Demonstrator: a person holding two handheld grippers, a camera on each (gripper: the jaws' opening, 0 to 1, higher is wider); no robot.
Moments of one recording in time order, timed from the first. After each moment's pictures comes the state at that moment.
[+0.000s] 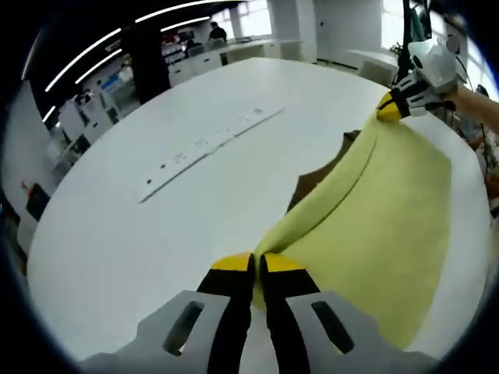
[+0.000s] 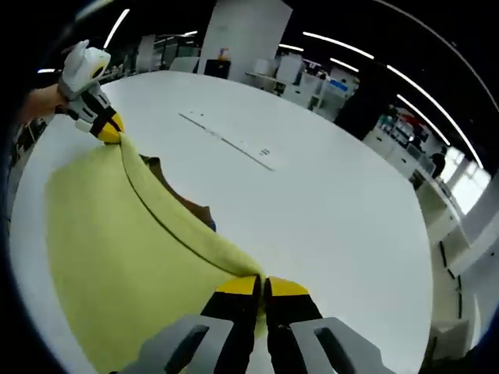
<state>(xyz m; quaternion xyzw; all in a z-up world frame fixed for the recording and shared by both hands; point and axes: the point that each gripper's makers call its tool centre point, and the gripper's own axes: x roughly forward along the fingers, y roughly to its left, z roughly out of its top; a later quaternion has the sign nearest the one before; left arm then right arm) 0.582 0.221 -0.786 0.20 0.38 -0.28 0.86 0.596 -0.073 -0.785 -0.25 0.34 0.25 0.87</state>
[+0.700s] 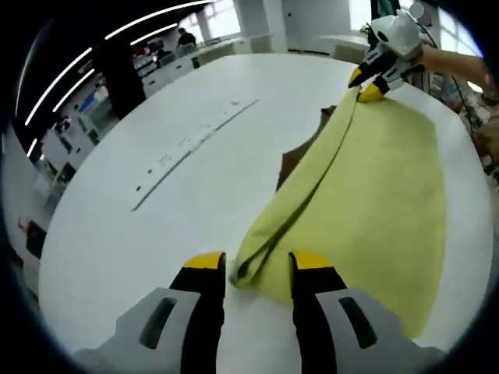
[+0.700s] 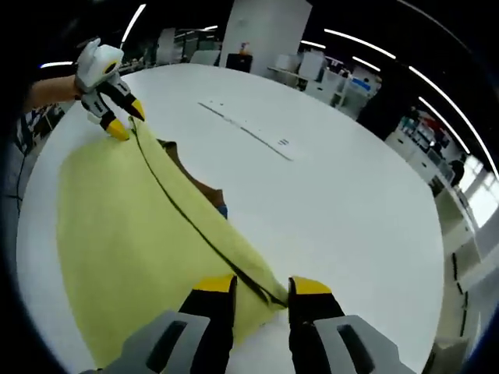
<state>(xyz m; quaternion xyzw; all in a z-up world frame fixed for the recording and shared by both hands) 0.573 0.232 -0.789 0.28 0.35 -0.34 0.83 0.587 -0.077 -0.793 -0.28 0.36 0.32 0.83</state>
